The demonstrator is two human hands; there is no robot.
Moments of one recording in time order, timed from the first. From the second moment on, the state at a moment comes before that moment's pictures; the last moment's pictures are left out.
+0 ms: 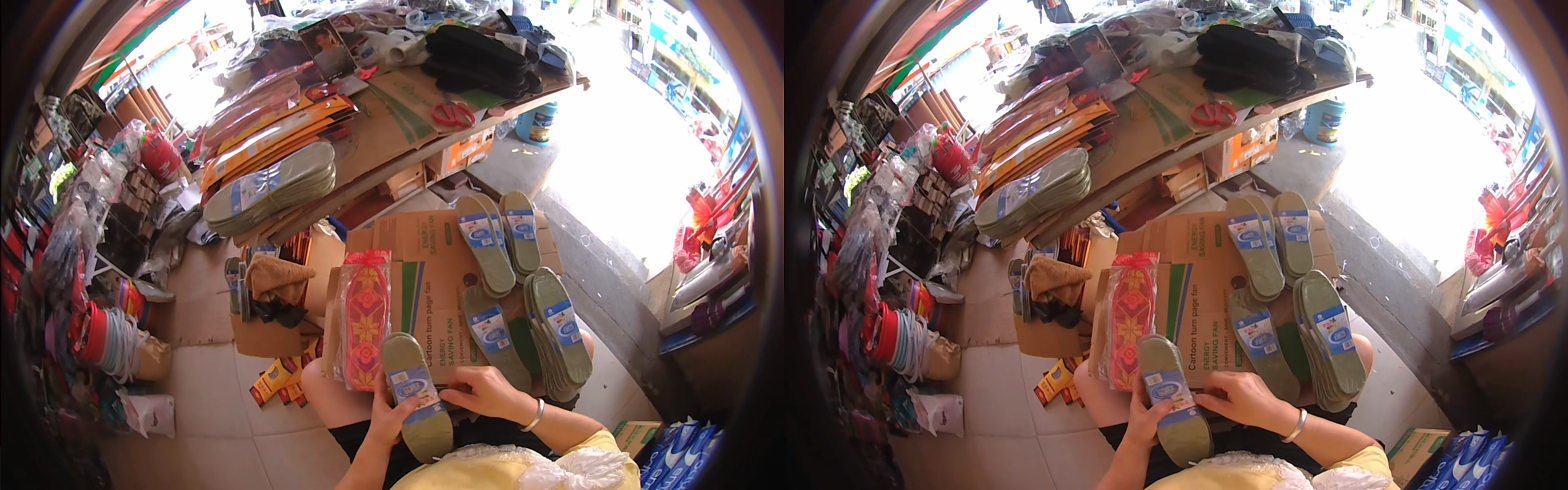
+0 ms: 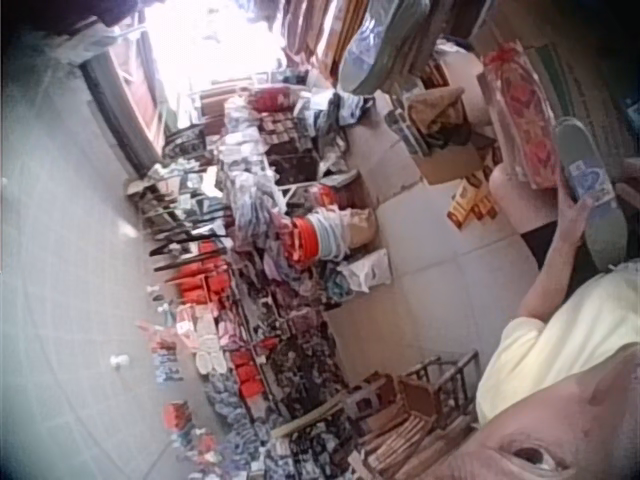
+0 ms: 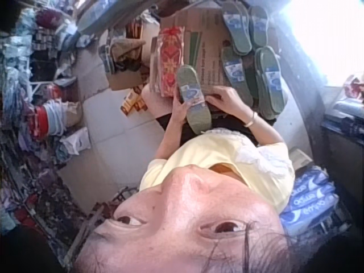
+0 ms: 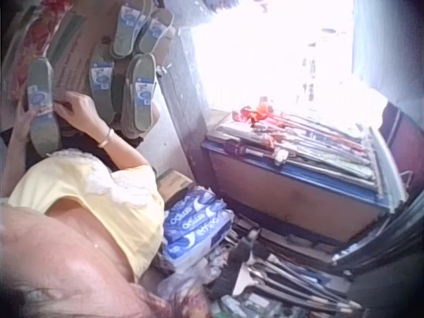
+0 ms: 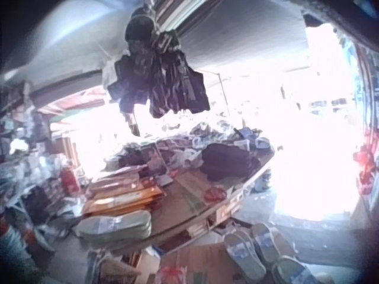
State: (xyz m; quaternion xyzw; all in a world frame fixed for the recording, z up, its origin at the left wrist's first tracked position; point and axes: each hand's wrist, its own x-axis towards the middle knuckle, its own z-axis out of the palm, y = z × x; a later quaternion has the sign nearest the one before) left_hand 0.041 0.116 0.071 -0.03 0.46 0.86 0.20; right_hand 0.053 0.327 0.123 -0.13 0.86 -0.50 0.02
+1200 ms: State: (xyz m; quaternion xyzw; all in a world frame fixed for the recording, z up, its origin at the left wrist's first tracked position) left_hand 0.008 0.164 0.099 0.14 0.63 0.74 -0.19; right_hand -0.015 0.321 0.177 -0.22 0.59 -0.78 -0.04
